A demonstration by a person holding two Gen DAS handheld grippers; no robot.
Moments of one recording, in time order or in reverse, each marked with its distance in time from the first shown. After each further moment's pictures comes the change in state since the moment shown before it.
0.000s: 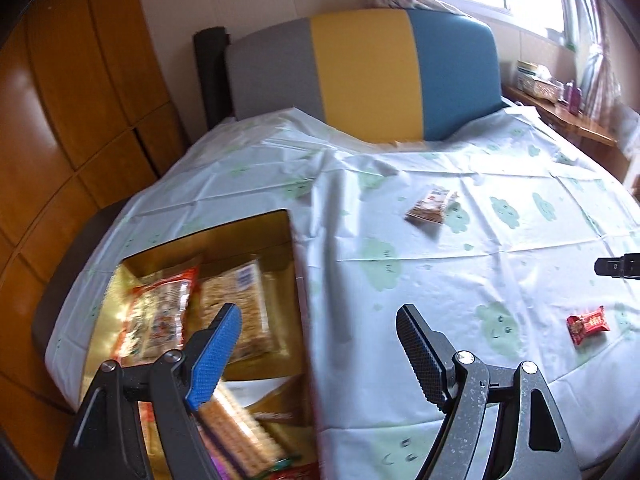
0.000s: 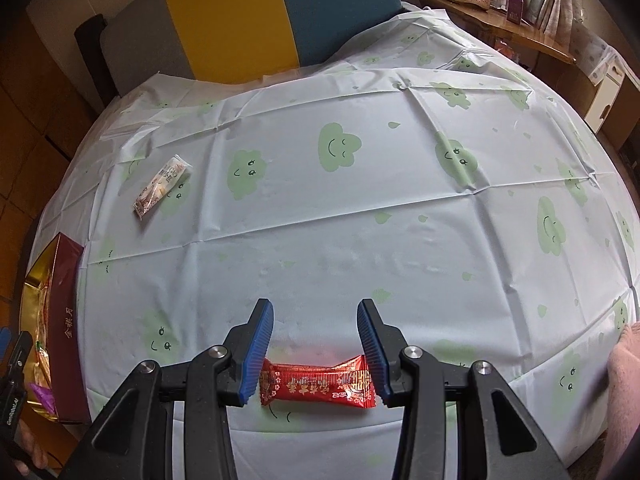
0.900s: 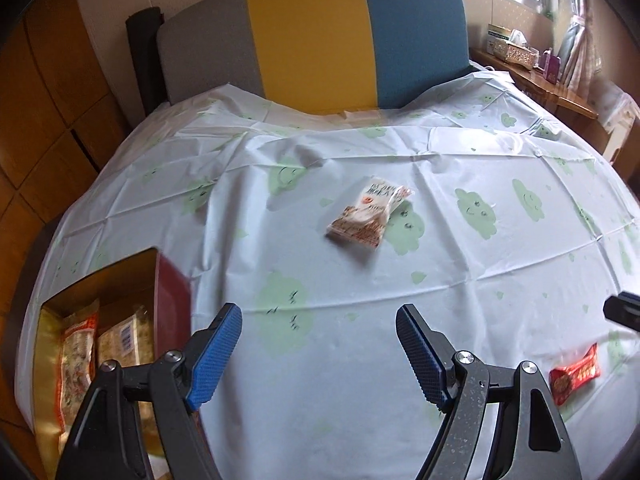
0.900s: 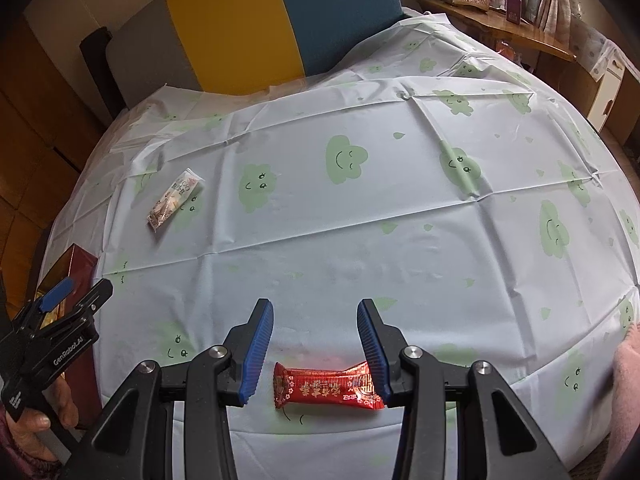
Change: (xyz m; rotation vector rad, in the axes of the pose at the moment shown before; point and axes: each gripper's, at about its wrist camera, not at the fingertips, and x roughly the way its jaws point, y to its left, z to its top) left arm 0.083 -0.074 0.057 0.078 0.120 -0.124; right arm -0.008 0.000 0.002 0.018 -0.028 0.044
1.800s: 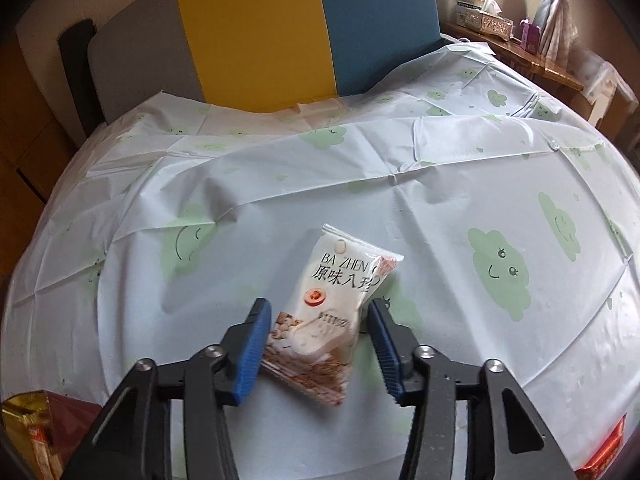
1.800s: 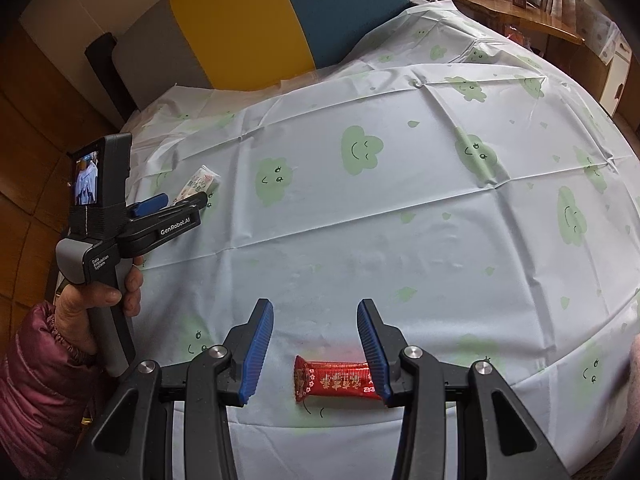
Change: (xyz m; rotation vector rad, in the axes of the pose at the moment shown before) left arm 0.106 -0.037 0.067 0.106 0.043 -0.104; right arm 0.000 0.001 -0.001 0.033 0.030 0.074
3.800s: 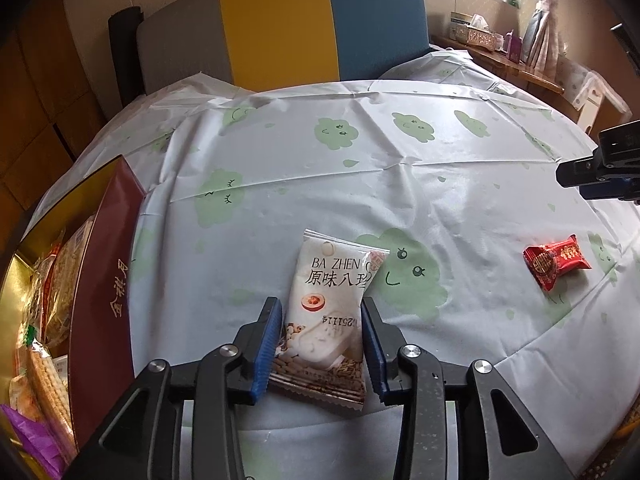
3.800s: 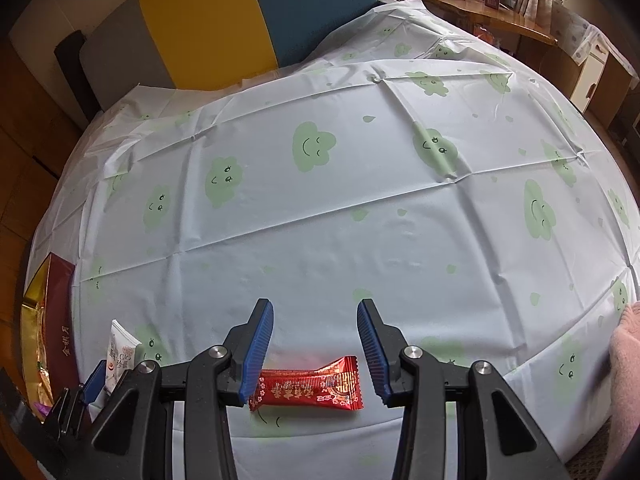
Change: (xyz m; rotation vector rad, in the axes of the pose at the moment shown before) left arm -0.109 -0.024 -0.176 -0.055 -0.070 0.027; right arm 0.009 -0.015 0.001 0.027 0.002 -0.142
